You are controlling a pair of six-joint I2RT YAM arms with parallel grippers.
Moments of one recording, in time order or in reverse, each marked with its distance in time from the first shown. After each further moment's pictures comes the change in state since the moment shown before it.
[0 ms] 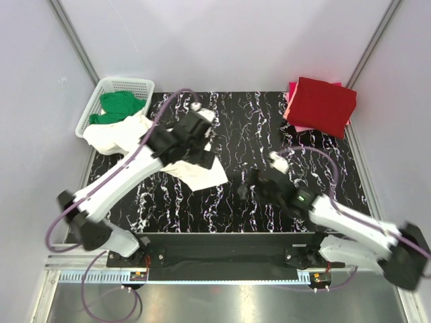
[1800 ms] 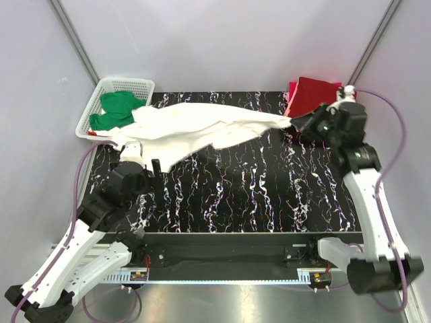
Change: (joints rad) left arm 0.231 -0.916 -0.797 0.235 -0.166 -0.098; right arm -0.761 0.303 0.642 -0.021 -0.570 -0.209
